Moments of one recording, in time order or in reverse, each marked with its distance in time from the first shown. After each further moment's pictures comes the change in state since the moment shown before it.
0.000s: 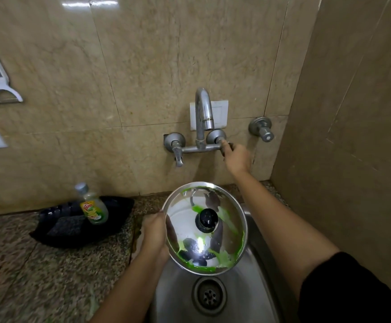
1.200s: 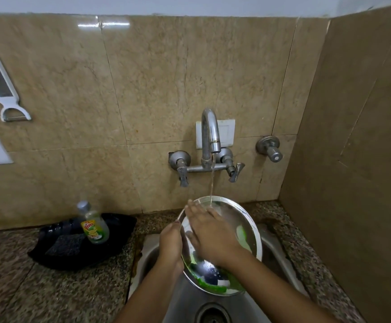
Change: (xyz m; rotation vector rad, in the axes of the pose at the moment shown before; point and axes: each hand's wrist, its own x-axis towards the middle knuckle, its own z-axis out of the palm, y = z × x) left_hand 0.000 0.015 0.037 -0.009 -0.025 -0.022; right_hand -0.102 0.036 0.029 -0.786 -0.539 -0.748
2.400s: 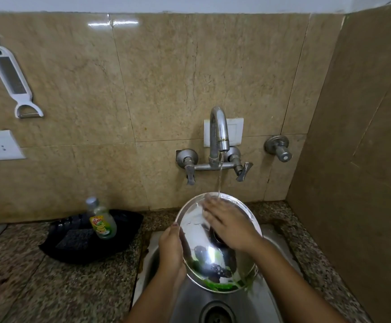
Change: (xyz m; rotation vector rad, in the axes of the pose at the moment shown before) left_hand 0.012 -0.017 -0.018 -0.128 0.067 0.040; right_hand -0.002 0.031 -0.008 0.402 0.030 0.124
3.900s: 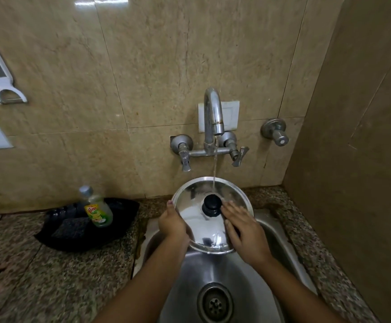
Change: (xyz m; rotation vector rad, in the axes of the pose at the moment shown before) left_hand 0.012 0.003 0.035 0.056 0.226 0.025; right_hand -0.049 0.055 0.044 -0.005 0.340 -0.041
